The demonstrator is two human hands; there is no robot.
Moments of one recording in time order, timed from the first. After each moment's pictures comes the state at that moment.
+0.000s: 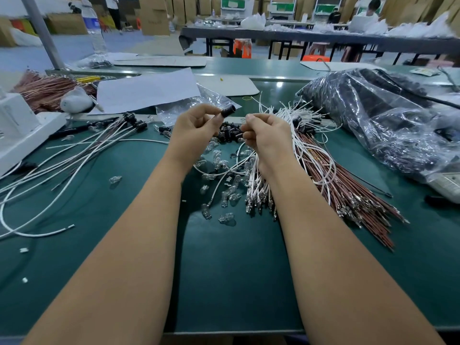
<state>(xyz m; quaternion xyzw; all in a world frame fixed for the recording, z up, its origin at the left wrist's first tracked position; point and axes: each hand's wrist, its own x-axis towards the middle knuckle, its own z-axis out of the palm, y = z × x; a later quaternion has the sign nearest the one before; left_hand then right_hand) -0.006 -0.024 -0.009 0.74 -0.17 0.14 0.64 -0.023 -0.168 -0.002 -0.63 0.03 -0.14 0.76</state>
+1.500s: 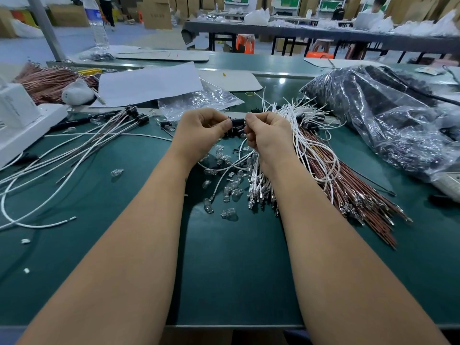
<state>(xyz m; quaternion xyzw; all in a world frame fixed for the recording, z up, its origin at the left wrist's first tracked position) -0.011 -0.027 -0.011 0.79 -0.17 0.15 0.58 -0.024 -0.166 -0.004 -0.65 0.03 -0.12 0.75</state>
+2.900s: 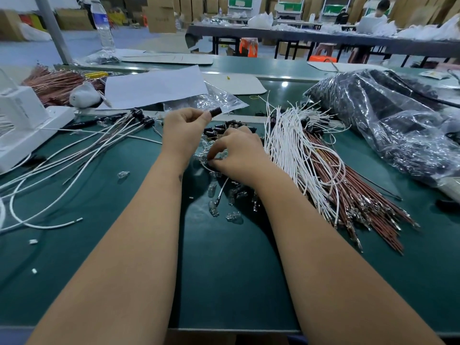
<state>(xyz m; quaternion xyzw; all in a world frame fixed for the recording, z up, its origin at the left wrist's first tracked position) 0.005 -0.006 -0.014 0.75 -0.05 0.21 0.62 -0.031 -0.137 -0.011 -0.95 -0.19 -0.12 0.19</state>
